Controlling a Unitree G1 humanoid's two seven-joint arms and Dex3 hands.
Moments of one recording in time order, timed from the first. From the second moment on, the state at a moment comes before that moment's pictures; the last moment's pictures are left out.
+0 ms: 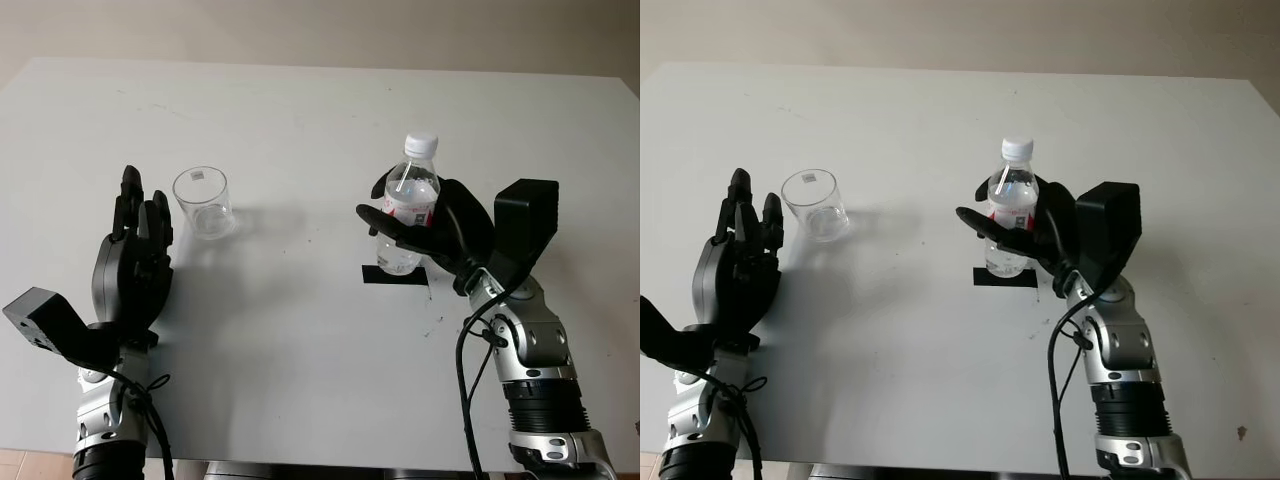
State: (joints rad) left arm -0.21 0.15 0.33 0.24 -0.43 -0.15 -0.34; right arm -0.41 -0.21 -0.06 0.11 0.19 0.34 0.28
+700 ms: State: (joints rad) left arm -0.20 0.17 0.34 0.25 -0.43 -0.16 -0.36; right arm -0.35 -0.19 -0.05 0.17 0.14 0.13 0.29
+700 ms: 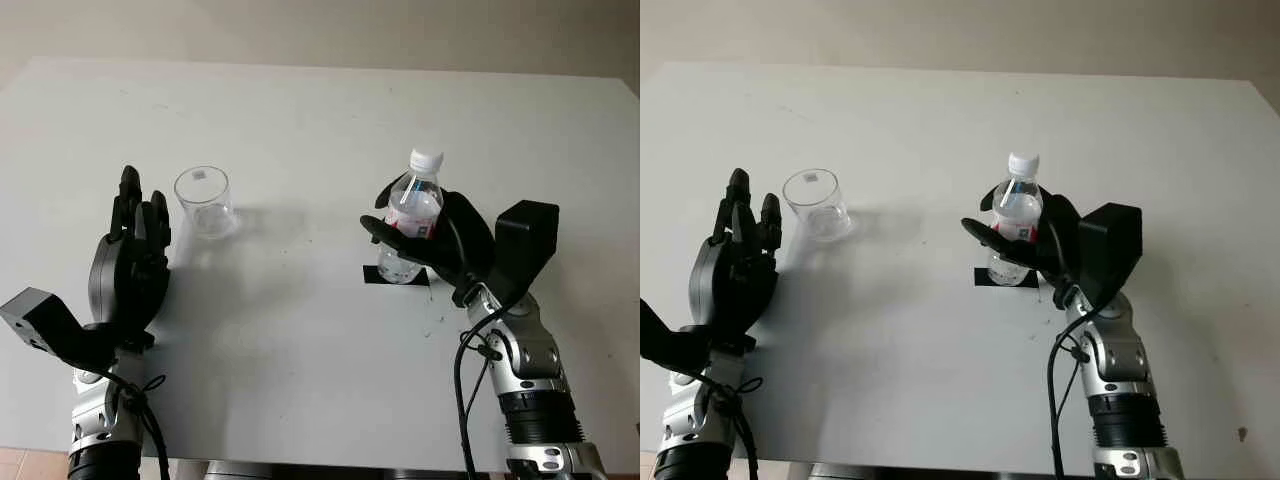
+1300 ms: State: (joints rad) left arm -0.20 0.17 0.34 0.26 -0.43 -0.16 -0.37; right arm -0.33 -0.21 -0.01 0.27 0.03 -0.11 0.31
